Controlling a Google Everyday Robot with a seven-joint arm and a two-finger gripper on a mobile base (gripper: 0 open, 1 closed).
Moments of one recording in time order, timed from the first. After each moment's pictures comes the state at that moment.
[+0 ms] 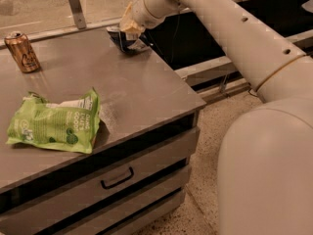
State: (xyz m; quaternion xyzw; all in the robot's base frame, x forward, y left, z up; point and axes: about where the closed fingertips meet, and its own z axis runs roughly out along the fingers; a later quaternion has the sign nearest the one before) arm 0.783 0.076 0.961 -0.71 0.54 -0.03 0.46
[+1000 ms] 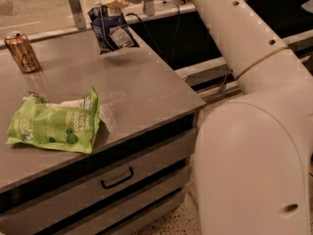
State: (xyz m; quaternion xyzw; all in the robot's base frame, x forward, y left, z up) arm 0.782 0.118 1.035 -0.71 0.49 -0.01 0.51
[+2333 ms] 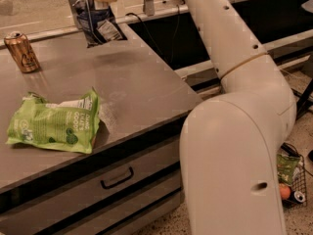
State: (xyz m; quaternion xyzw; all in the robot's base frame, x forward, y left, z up) arm 0.782 0.147 1.056 -0.69 0.46 0.05 0.55
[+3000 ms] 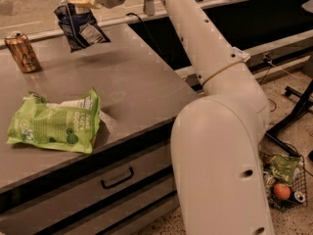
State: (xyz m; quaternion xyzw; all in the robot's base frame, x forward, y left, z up) arm 0.779 0.206 1.043 -0.71 0.38 0.07 0.59
